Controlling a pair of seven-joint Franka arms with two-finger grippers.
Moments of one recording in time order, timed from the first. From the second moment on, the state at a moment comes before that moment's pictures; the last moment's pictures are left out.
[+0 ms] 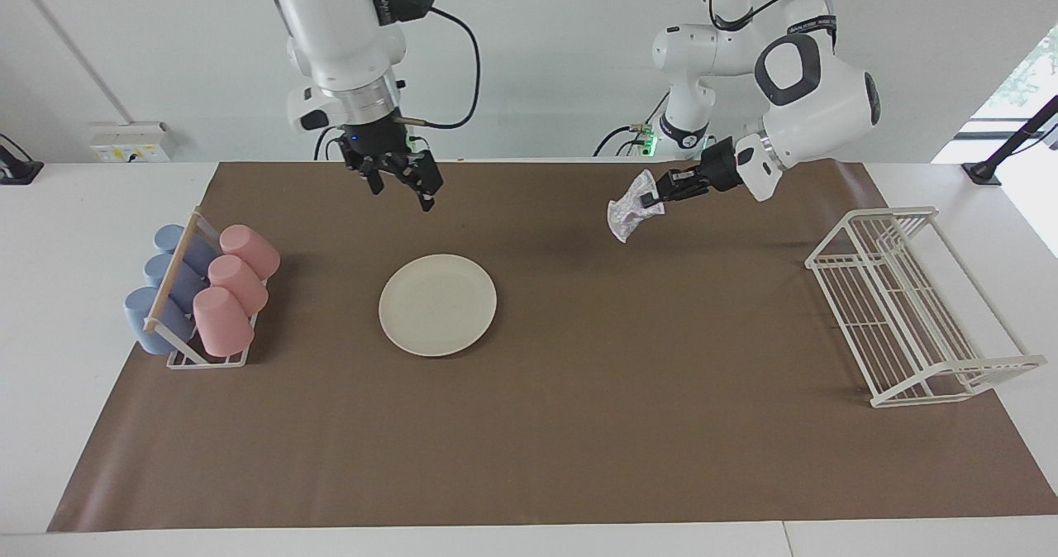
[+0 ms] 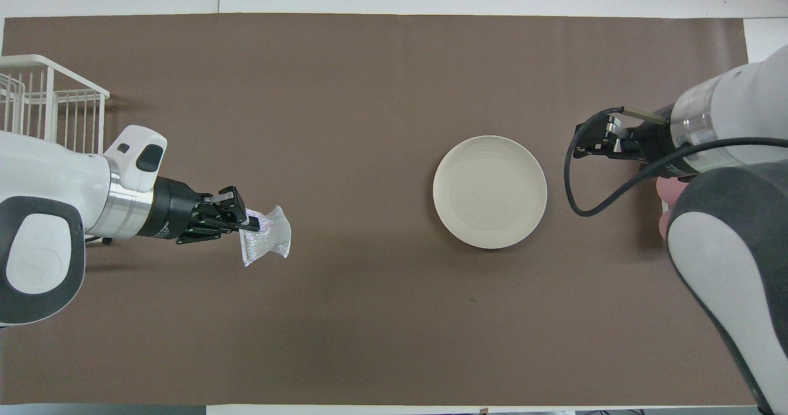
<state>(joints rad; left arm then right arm) -0.17 -0.15 -0.07 -2.10 -0.55 1.87 -0.35 0.06 -0.02 0.08 -1.71 0.08 1.72 0.39</state>
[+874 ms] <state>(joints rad) -0.20 0.00 -0.07 -1.78 0.27 1.60 -0.47 0.00 -0.03 0.05 -1.69 0.00 1.60 -0.01</state>
